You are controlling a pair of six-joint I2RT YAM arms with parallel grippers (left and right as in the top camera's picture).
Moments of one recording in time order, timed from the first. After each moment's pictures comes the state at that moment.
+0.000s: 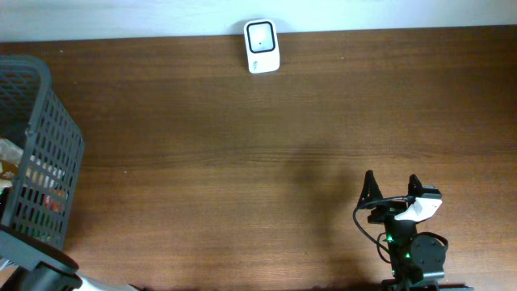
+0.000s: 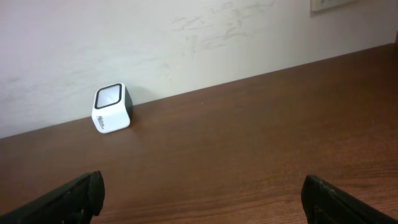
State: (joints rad) left arm 0.94 1.84 1.40 -1.07 -0.01 -0.33; right arm 0.04 0.01 0.01 -0.07 0.06 0.26
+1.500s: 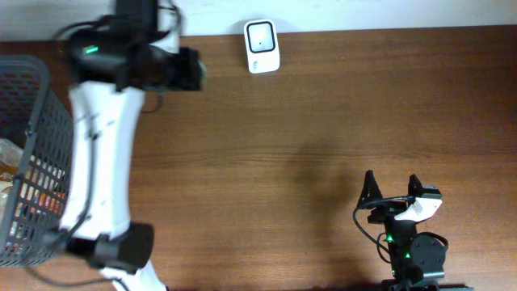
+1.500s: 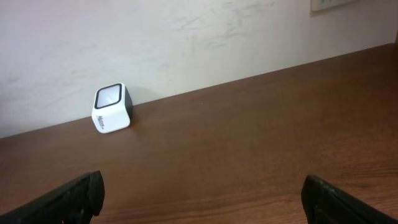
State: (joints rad) left arm -0.23 1.91 2.34 -1.48 0.07 -0.15; right arm 0.04 0.01 0.01 -0.07 0.06 0.26
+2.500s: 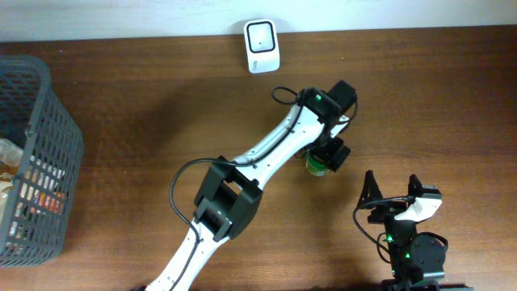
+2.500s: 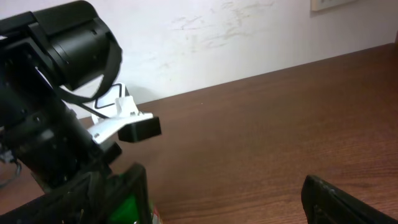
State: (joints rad) left arm -0.79 2.51 2.34 -1.27 0.15 -0.12; right arm 0.04 0.01 0.01 -0.07 0.06 0.26
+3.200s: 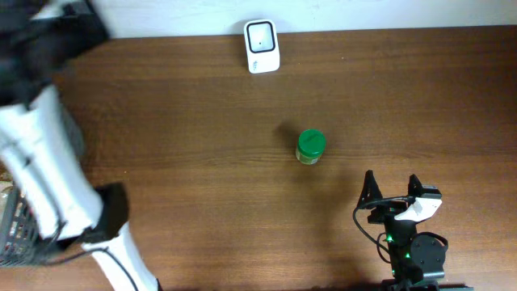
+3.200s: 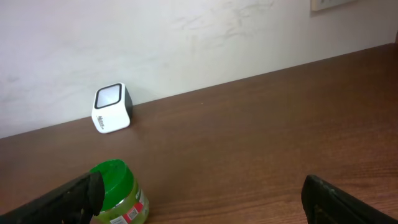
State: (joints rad) left arm 0.19 2.13 3.13 -1.68 -0.01 -0.33; right arm 0.04 0.01 0.01 -0.07 0.06 0.26
